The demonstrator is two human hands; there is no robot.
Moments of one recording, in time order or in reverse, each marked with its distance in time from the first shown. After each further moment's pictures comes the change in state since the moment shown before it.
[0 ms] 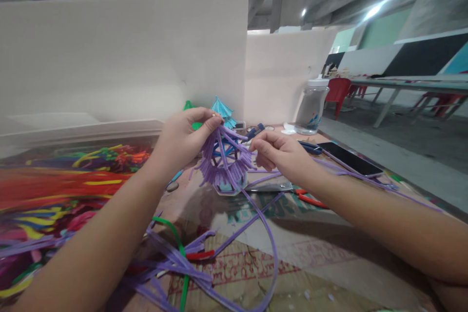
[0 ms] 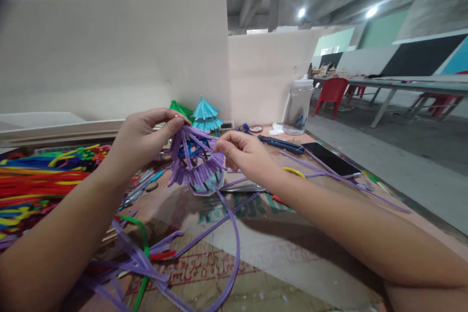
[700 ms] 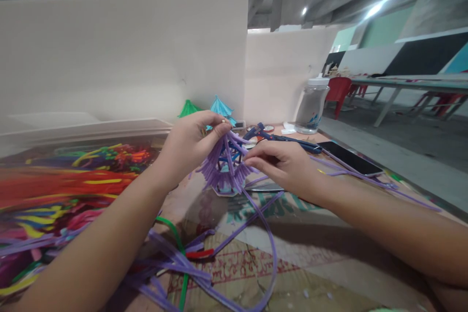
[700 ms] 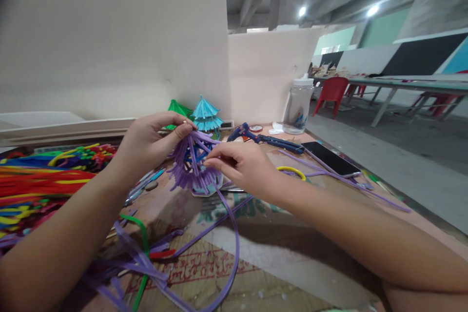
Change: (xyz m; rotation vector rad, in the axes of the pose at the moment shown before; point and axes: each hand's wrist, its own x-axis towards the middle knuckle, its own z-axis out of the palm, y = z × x) left_hand -0.006 0.007 0.008 0.001 -0.040 0.104; right_hand -0.013 -0.013 0.005 -0.584 0.028 -0.398
